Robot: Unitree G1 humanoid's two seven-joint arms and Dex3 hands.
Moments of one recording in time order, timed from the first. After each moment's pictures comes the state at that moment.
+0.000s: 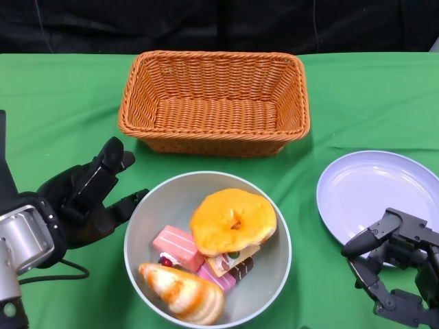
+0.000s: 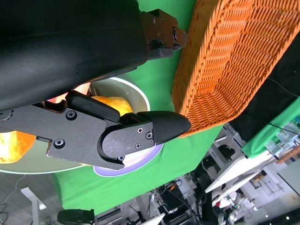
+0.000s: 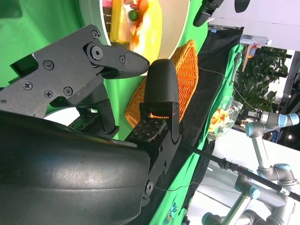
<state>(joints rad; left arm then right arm) -0.43 0.03 0.47 -0.01 -0.51 1.20 -0.25 0.34 -0.08 0.01 -0.36 -0.04 -0.22 0.12</state>
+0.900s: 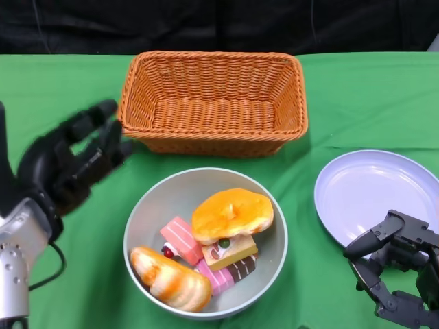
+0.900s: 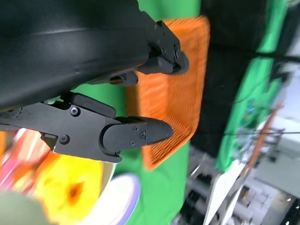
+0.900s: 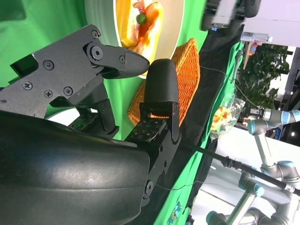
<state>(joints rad) -0.36 0.12 0.30 0.00 -0.38 0.62 -0.21 0.35 -0.08 0.01 -0.34 -0.01 -0.22 0.12</state>
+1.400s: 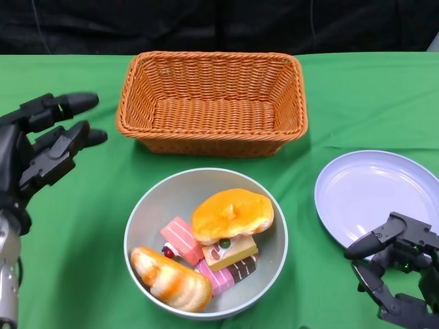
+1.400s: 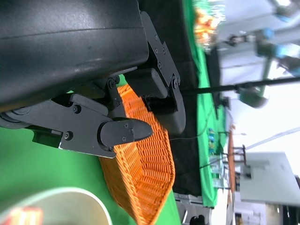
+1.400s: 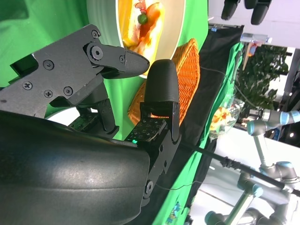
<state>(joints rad) -0.37 0.20 0.28 0.41 -0.21 -0.14 -0.30 0.36 -0.10 -0.01 -0.34 -0.01 -0.25 0.13</state>
